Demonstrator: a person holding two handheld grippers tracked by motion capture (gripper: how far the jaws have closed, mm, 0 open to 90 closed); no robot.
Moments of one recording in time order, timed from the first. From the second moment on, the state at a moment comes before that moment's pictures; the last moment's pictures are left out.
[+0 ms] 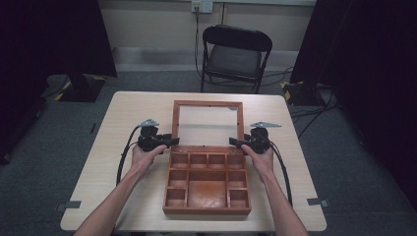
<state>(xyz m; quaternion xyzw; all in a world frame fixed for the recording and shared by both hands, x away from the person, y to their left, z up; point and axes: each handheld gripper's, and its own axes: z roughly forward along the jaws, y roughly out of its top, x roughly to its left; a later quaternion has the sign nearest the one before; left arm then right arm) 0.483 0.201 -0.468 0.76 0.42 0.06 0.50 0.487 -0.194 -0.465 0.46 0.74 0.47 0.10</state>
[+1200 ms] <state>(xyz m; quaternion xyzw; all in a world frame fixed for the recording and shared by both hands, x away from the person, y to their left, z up) 0.489 0.201 -0.483 0.75 0.44 0.04 0.49 0.491 -0.198 -0.480 0.50 0.74 0.46 0.06</state>
